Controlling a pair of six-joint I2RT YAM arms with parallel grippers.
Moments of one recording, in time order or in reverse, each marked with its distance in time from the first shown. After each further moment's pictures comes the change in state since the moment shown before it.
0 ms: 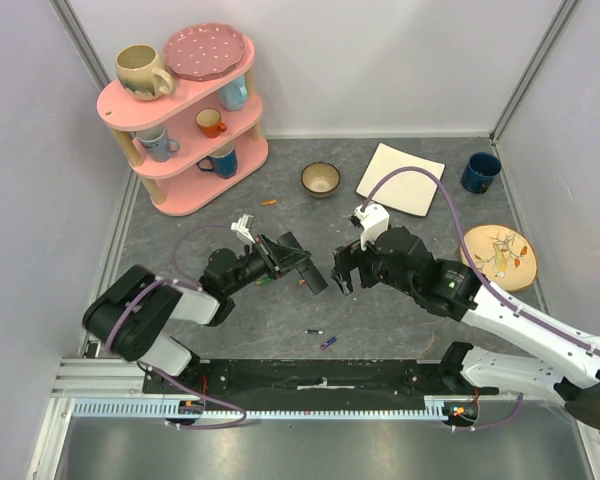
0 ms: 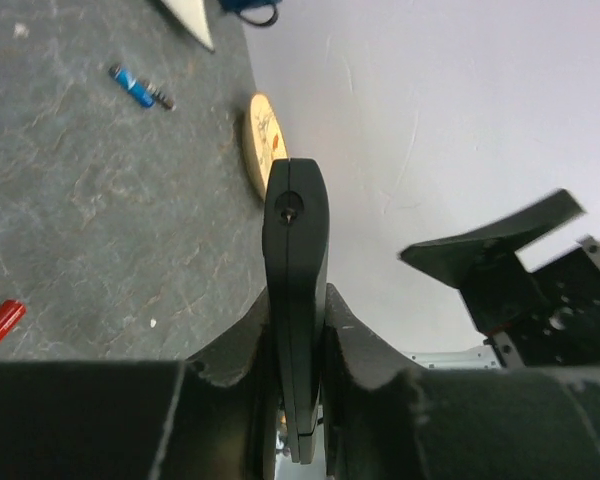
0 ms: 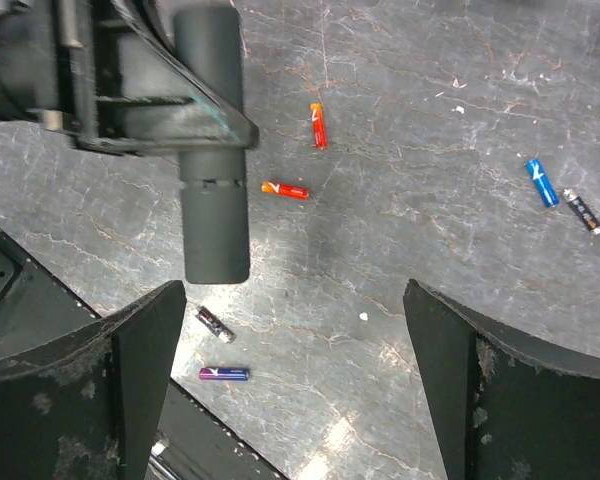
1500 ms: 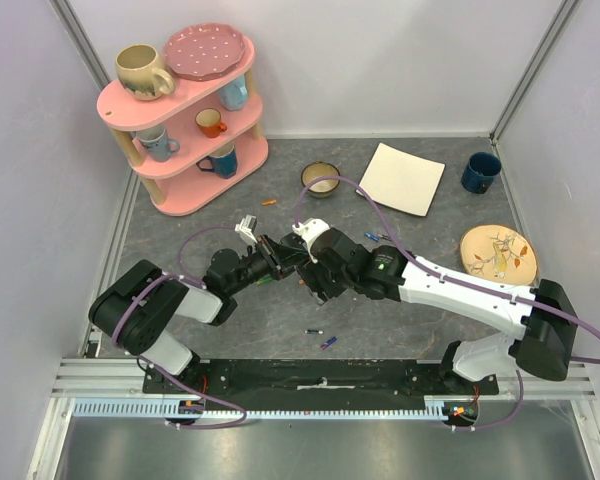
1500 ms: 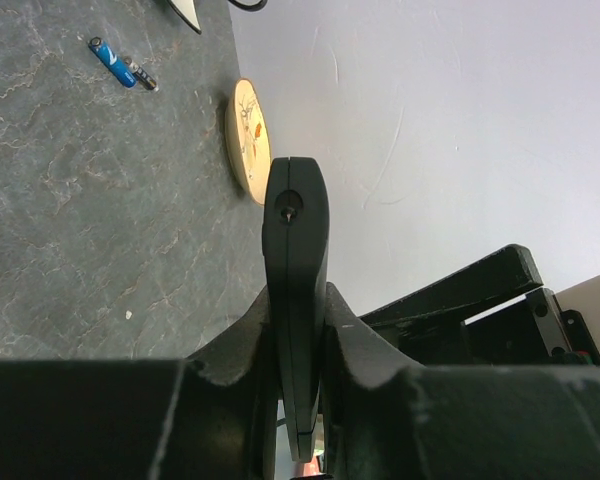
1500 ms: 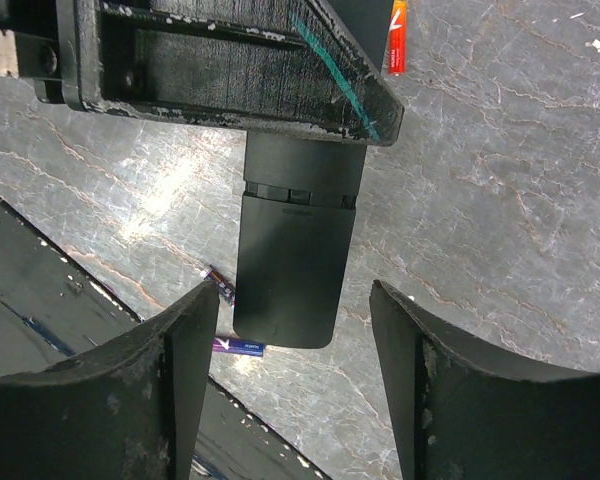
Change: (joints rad) left arm -0.010 0.113 0.026 0.077 0.028 -0.111; right arm 0.125 0.395 0.200 -0.134 -0.013 -0.027
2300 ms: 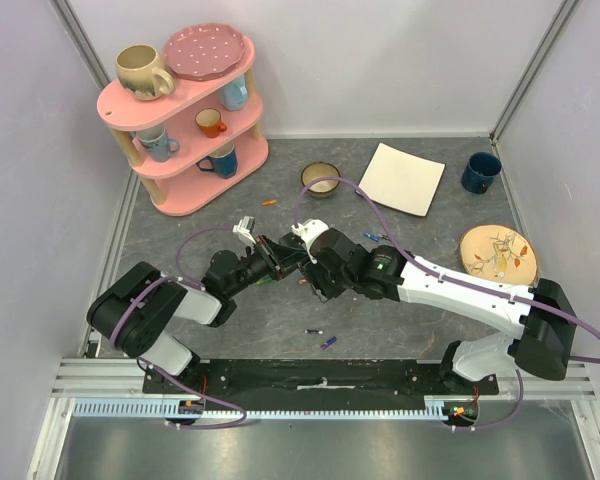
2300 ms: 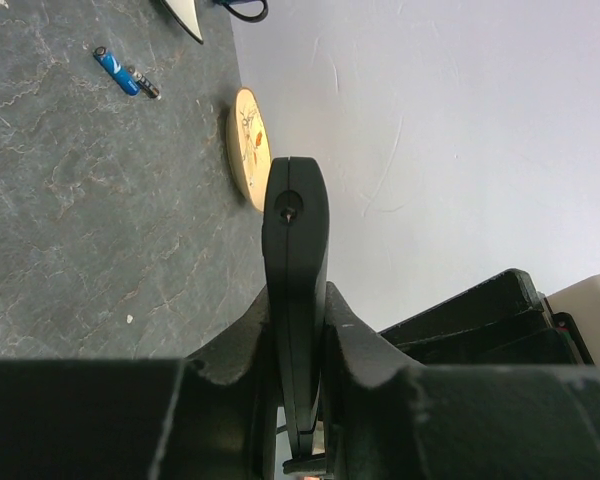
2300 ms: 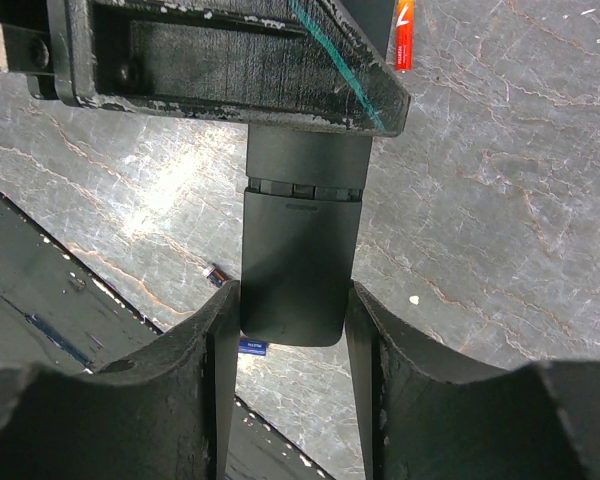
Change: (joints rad) left arm -0.005 -0.015 -0.013 0.001 -0.027 0.000; right arm 0.000 0.008 0.000 0.001 -0.011 0.002
